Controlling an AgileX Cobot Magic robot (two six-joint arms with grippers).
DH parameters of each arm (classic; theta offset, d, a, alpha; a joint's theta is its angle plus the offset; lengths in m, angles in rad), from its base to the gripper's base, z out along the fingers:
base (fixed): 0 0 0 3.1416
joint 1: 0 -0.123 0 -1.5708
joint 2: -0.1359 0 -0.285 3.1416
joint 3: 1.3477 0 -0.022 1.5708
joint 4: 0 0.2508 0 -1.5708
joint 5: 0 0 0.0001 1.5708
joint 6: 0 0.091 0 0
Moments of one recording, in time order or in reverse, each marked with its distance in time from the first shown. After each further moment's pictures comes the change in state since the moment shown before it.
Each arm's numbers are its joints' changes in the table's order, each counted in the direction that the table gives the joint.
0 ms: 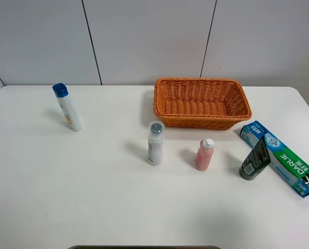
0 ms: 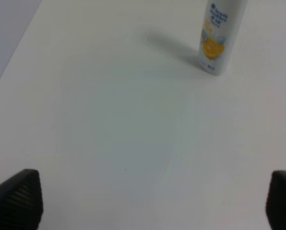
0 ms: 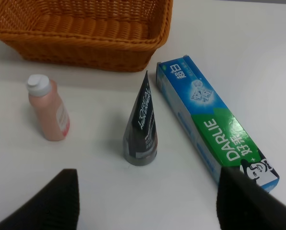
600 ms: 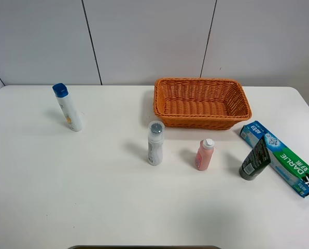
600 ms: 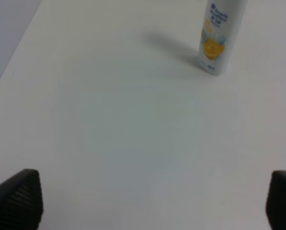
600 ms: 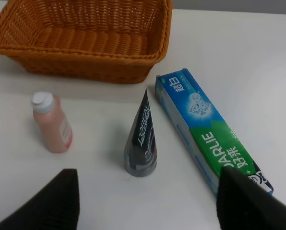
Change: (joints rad) left arm 0.000 0.000 0.000 0.000 0.000 0.000; right arm 0.000 -0.131 -0.101 0.000 -0.012 0.007
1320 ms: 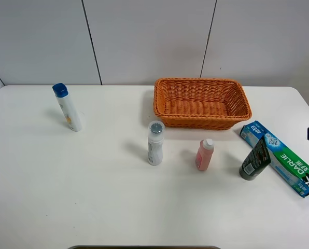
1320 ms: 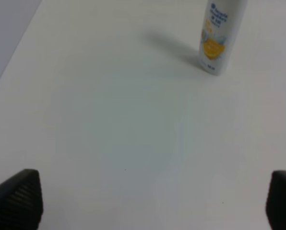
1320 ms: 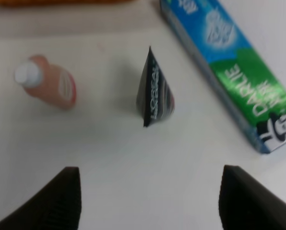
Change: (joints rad) left arm 0.000 0.000 0.000 0.000 0.000 0.000; right arm 0.000 -0.708 -0.258 0.023 0.069 0.170
